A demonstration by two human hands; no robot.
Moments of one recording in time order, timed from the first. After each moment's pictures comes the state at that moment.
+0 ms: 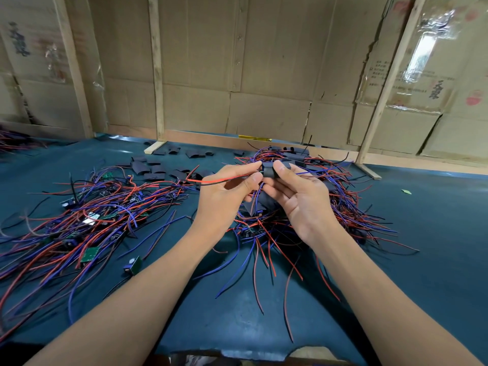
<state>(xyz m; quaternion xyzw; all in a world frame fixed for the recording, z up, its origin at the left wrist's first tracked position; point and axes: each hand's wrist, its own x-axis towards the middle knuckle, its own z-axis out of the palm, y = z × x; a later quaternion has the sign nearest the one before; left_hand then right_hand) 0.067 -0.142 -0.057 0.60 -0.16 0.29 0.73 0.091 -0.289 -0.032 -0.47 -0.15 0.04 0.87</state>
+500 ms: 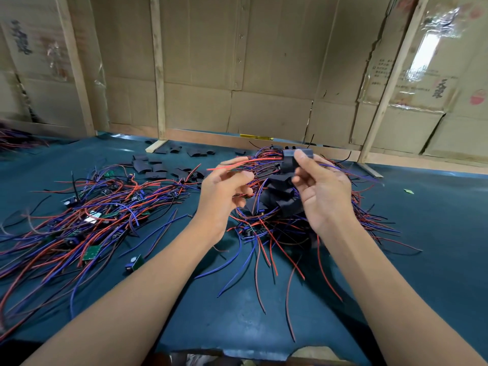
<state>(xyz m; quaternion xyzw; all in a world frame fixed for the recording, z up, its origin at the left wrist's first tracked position) 0.074 -0.135 -0.059 0.54 -0.07 0.17 0.82 0.096 -0.301 -0.016 -0.41 -0.08 -0.06 0.91</state>
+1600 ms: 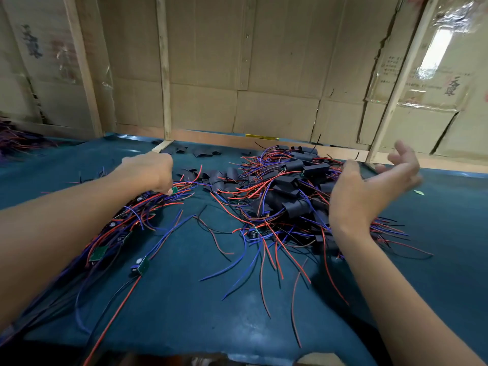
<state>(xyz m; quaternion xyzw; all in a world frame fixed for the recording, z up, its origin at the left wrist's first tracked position) 0.095 0.006 -0.002 0.98 0.21 0.01 -0.07 0.096 -0.317 -0.020 -0.60 0.03 -0.52 0.60</state>
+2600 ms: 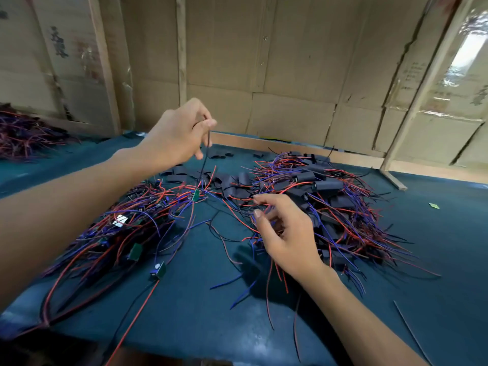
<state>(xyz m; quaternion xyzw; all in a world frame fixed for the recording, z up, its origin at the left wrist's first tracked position) 0.065 -0.021 0.062 0.90 -0.03 0.30 0.31 0.074 -0.263 -0.075 -0.75 -0.37 -0.25 0.48</state>
